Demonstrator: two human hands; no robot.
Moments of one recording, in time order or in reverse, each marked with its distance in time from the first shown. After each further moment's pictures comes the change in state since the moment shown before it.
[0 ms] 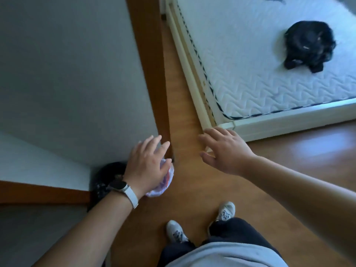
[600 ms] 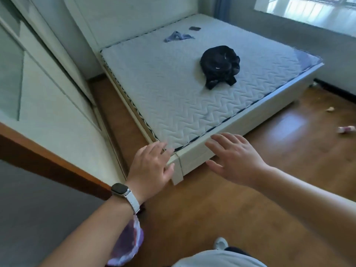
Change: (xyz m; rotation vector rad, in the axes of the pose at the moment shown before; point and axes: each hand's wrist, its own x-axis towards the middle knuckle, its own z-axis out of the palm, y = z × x) left_hand 0.197 0.279 -0.019 0.035 0.072 0.452; right_hand -0.183 0.253 -0.074 0.017 0.263 0.387
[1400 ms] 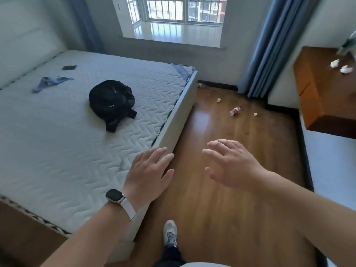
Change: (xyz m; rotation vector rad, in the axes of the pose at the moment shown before) left_hand 0.322 0.181 0.100 -0.214 -0.008 0.625; right_hand -0.067 0.265 -0.039 -0.180 0.107 0.568
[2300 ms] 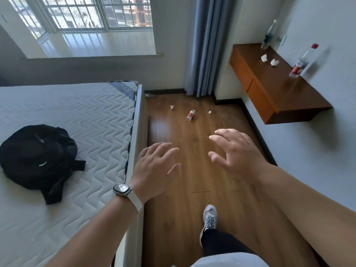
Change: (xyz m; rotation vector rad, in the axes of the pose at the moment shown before) left_hand 0.287 -0.081 0.084 -0.206 -0.095 0.368; right_hand 0.145 0.131 0.010 -0.002 -0.016 0.596
